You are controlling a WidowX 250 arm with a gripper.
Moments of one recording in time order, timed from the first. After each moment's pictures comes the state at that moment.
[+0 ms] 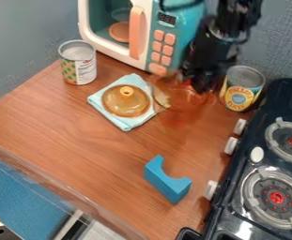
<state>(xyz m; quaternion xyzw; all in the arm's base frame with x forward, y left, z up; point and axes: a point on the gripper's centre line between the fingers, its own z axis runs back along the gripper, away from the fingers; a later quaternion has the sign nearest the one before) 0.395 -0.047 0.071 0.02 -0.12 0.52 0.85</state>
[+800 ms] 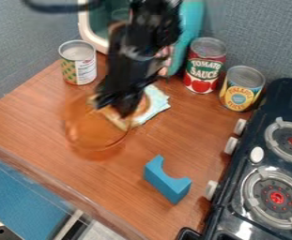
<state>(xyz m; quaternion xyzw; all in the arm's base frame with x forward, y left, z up) 0.268 0.013 0.071 0.06 -0.12 0.60 0.79</state>
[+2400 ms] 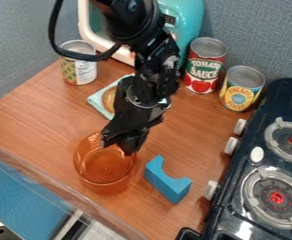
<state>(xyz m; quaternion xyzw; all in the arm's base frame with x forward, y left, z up) 0.272 -0.004 0.008 0.06 -0.08 0.56 0.82</state>
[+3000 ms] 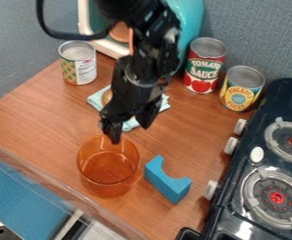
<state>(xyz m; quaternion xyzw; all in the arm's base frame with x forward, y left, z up) 0.277 0.005 0.040 0.05 -0.10 0.58 0.81</state>
